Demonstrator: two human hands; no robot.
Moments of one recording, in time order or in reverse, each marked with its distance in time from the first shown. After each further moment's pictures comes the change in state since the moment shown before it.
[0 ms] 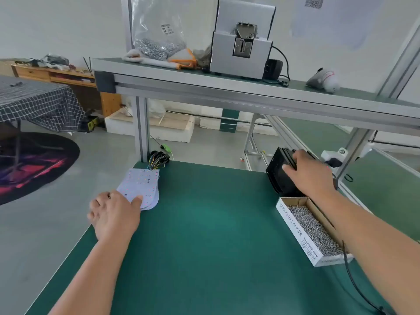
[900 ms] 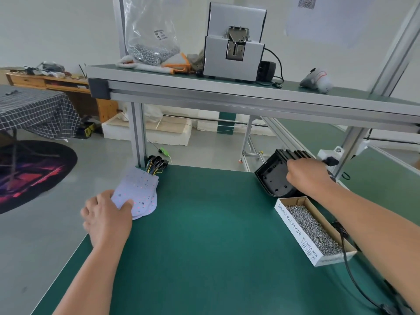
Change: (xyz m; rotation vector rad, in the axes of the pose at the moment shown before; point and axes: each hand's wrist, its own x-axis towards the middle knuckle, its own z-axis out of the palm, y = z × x) left_hand 0.003 -0.003 -0.007 -0.351 0.075 -0.040; right_hand 0.006 0.000 -0.015 -0.453 -0.307 -0.157
